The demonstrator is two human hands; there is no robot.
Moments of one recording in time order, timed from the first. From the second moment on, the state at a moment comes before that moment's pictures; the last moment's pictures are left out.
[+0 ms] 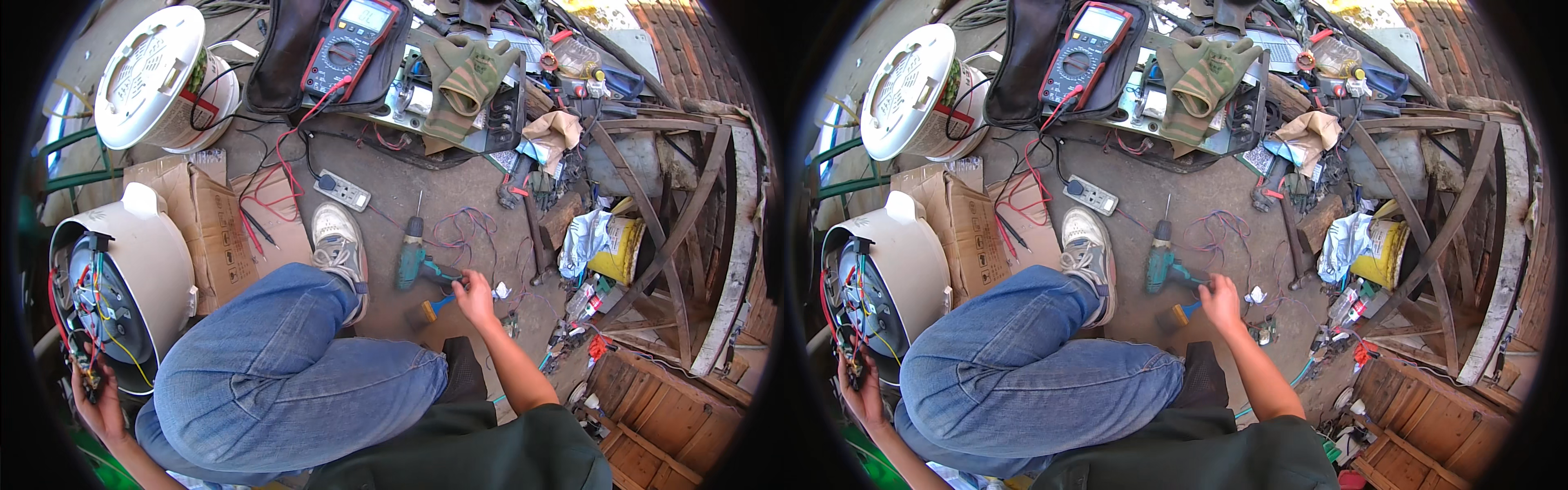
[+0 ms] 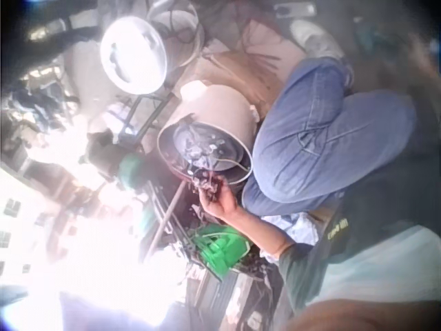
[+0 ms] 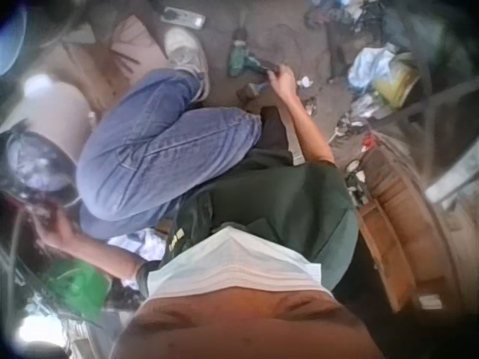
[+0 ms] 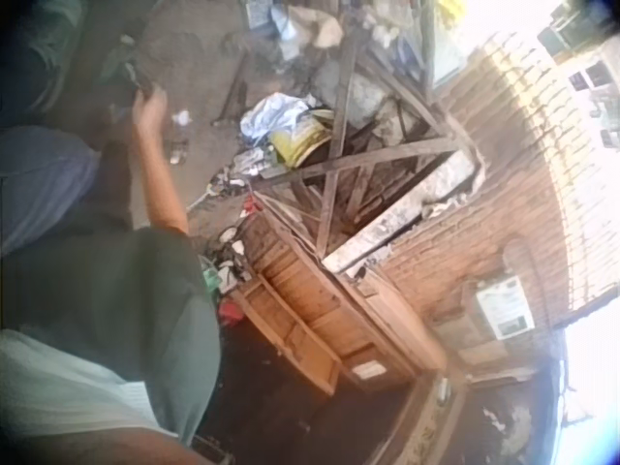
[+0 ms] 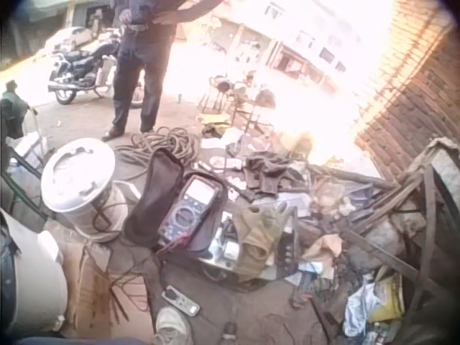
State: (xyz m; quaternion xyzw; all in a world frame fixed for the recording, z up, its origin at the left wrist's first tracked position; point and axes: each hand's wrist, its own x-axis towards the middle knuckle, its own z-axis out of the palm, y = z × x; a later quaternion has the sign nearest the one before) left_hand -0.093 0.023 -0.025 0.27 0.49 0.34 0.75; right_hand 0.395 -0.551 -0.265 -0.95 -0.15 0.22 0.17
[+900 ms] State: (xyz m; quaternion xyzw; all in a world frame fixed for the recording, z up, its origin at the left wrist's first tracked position) left_hand -0.005 -0.021 -0.010 0.43 0.58 0.26 0.64; right_hand 0.409 -0.345 -0.088 -0.64 -0.35 0.48 0.49
